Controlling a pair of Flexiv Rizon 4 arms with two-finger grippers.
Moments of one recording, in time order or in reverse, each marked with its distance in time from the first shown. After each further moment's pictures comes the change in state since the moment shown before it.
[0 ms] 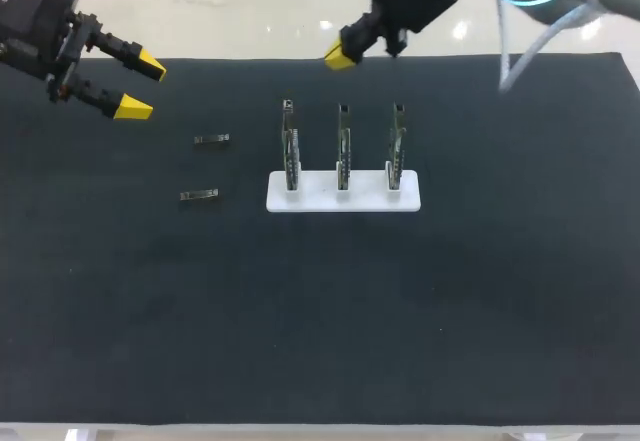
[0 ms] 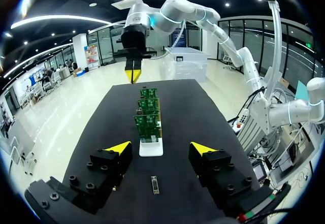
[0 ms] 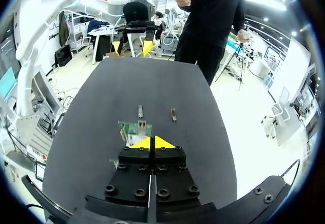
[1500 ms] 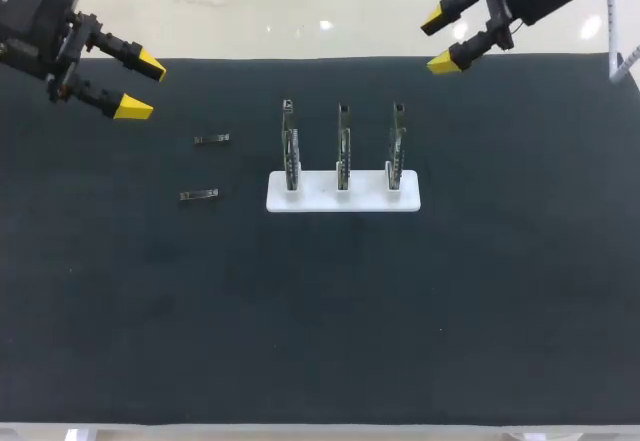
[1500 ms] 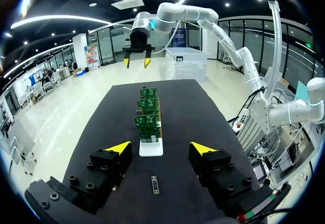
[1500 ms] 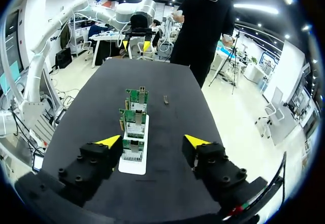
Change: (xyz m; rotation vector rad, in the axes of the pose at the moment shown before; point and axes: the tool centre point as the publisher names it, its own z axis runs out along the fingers) left arm 0.000 0.000 0.000 0.000 0.000 0.000; right arm 0.077 -0.002 -0.089 0.036 -0.070 -0.003
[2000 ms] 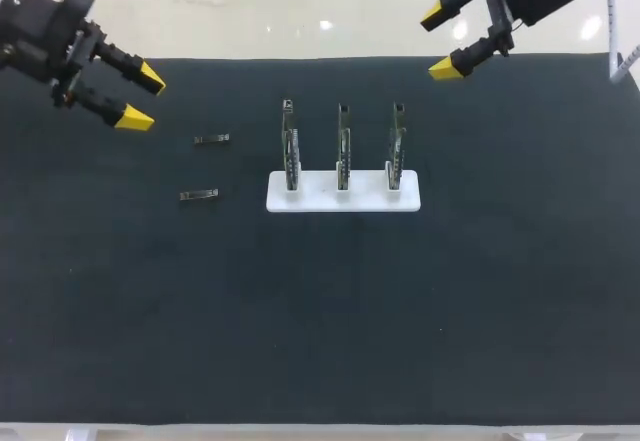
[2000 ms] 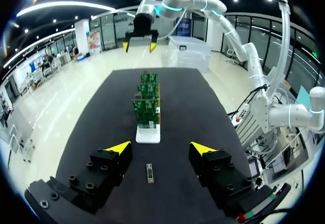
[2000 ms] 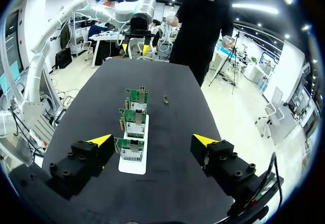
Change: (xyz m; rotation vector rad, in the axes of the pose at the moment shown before) left arm 0.023 -0.004 0.006 0.004 0.172 -0.078; right arm 0.000 0.000 0.000 0.000 0.000 0.000
